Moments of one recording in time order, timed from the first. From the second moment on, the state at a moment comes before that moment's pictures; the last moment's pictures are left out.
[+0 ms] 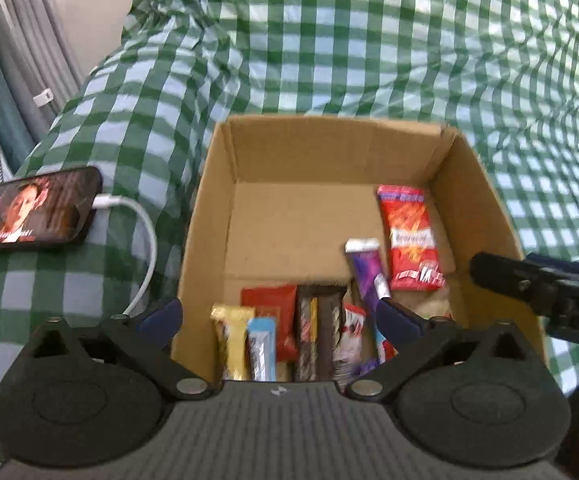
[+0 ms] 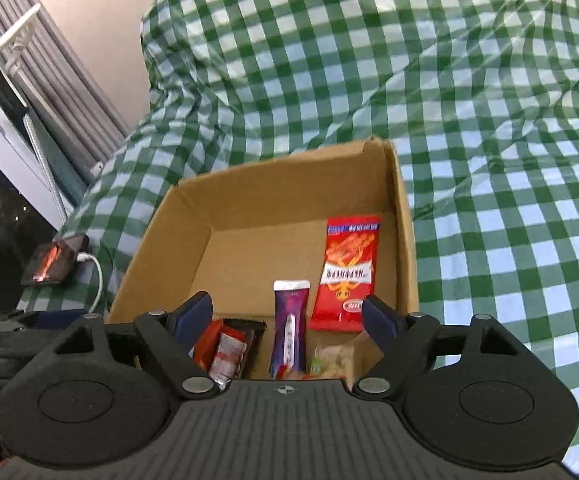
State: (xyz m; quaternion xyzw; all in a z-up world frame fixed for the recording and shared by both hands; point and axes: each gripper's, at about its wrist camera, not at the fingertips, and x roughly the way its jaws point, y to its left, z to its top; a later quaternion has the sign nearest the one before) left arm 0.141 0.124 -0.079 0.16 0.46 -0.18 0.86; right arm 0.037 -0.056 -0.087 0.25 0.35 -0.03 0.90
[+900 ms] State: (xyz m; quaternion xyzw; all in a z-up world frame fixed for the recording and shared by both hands) left arm -0.004 0.167 -0.036 0.15 0.46 -0.15 0.86; right arm -0.117 0.013 -0.042 0.15 0.33 -0.05 0.93
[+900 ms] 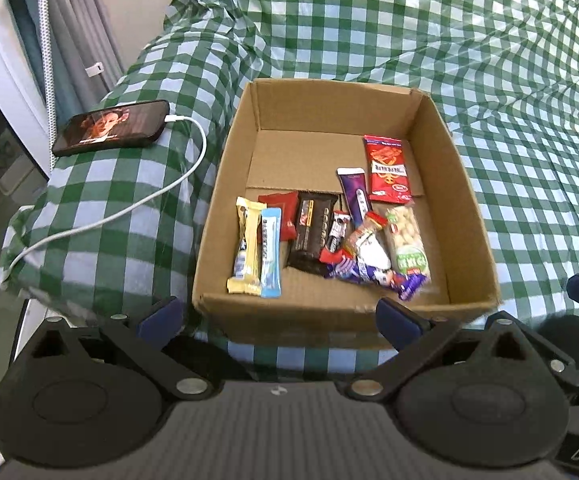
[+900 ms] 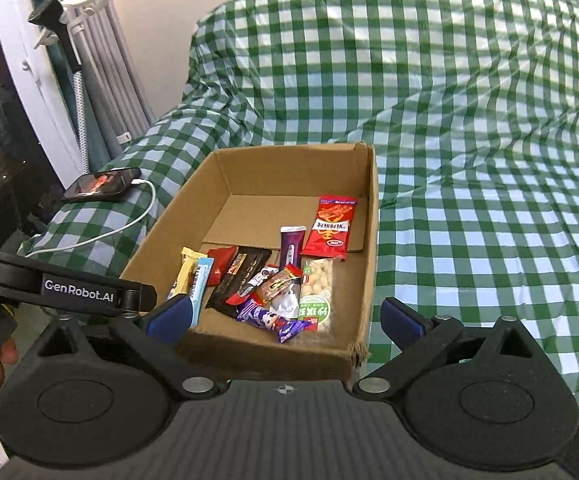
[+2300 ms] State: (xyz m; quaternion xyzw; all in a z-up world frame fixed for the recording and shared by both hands) left arm -0.073 0.197 -0.034 0.17 0.43 -0.09 0.88; right arm -0.192 0.032 -0.020 0.11 0.28 -0.05 0.95
